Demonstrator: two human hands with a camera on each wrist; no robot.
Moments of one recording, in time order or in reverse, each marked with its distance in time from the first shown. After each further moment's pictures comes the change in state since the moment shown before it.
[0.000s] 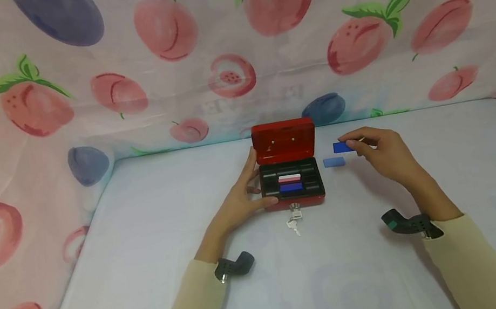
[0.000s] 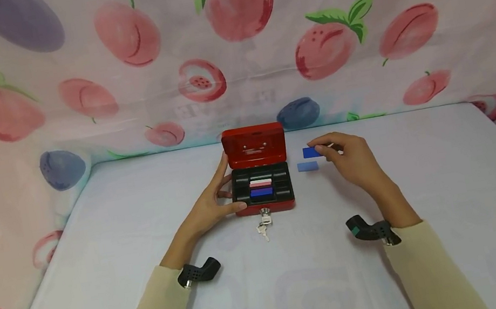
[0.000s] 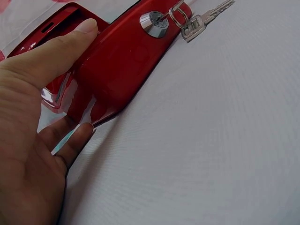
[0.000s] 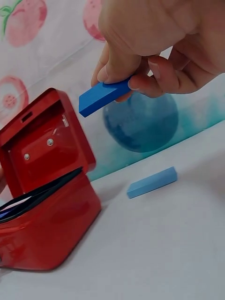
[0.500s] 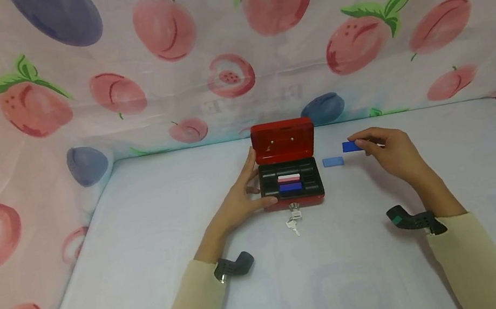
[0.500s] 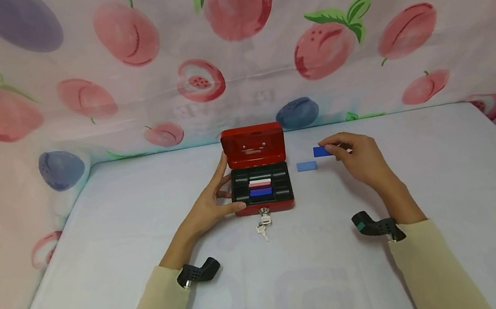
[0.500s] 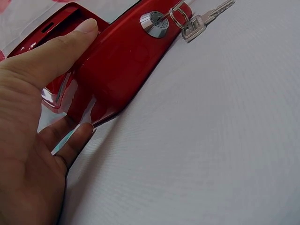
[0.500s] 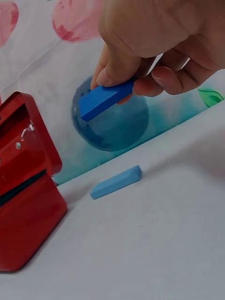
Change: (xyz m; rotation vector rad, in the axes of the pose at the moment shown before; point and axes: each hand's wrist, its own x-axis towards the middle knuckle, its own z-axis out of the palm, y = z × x) left_hand 0.001 0.000 0.001 -0.008 0.002 0.009; right_hand -0.002 0.021 -0.007 -0.042 0.018 0.009
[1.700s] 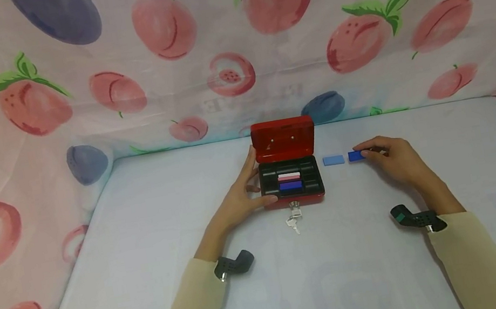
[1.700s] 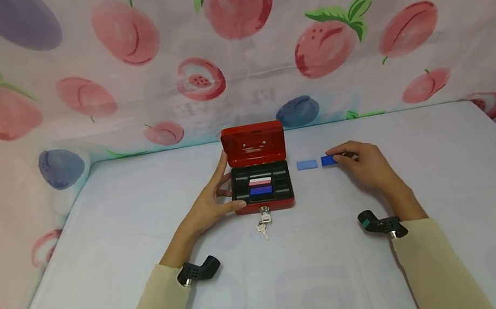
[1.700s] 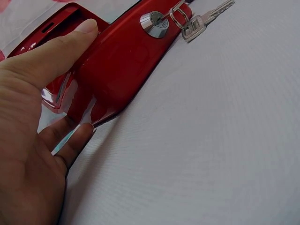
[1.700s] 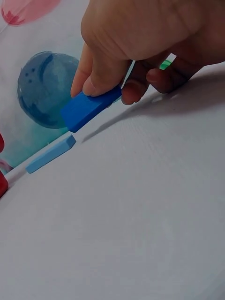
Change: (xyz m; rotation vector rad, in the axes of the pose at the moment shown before) left_hand 0.008 -0.033 0.003 0.014 0.021 -0.036; right_hand -0.004 0.042 0.009 -0.046 -0.075 0.041
